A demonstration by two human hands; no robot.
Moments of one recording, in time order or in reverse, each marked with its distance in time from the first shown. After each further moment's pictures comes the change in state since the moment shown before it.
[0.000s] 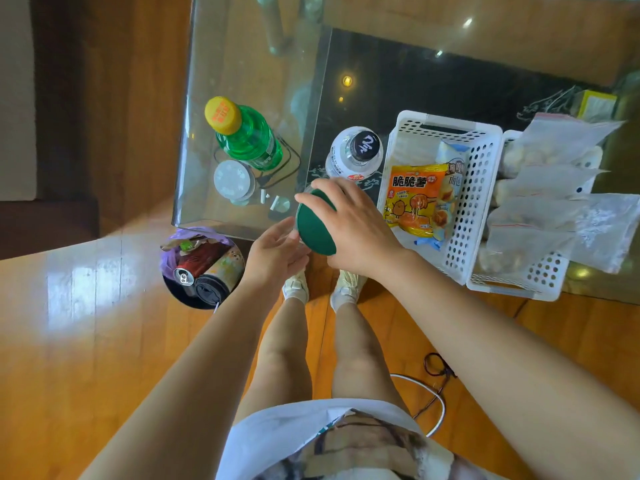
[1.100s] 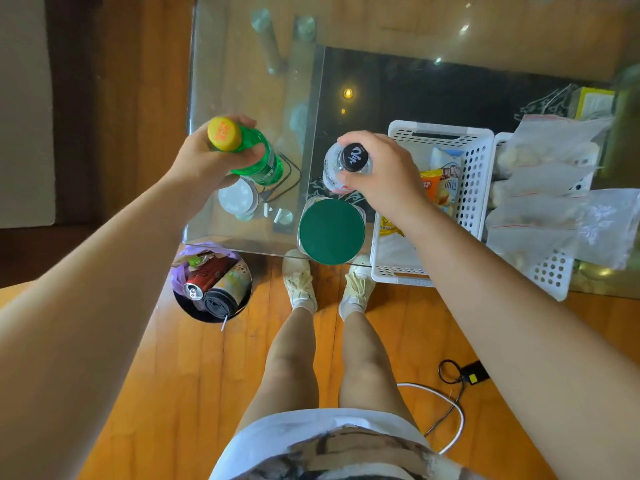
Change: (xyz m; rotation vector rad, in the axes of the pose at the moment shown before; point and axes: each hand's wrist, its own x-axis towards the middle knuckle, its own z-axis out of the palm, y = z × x) left_hand 0.026 0.136 -0.038 0.375 -0.039 0.412; right_hand 0.020 0.035 -0.054 0.581 0.302 0.439
